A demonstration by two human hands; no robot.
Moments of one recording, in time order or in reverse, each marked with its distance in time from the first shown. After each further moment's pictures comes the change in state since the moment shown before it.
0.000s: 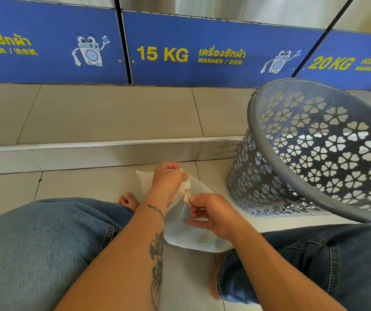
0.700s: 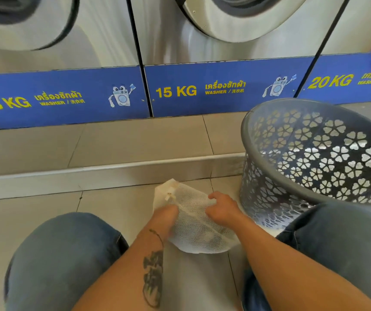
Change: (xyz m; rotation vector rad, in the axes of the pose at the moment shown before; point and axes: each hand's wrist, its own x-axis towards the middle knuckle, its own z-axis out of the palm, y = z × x) left_hand -0.069 -0.039 -0.045 0.212 0.081 -0.324; right_hand 0.003 0.001 -0.011 -0.809 0.226 -0.256
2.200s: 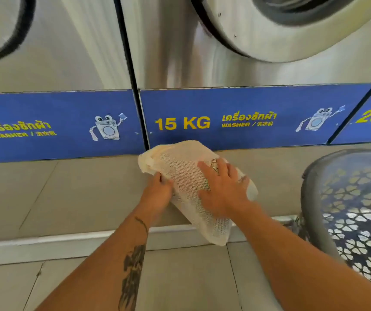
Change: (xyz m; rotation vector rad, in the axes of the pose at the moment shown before) left_hand 0.188 0.249 -0.026 0.119 0.065 0.675; right_hand 0.219 -0.162 -0.076 -0.571 0.306 -0.333
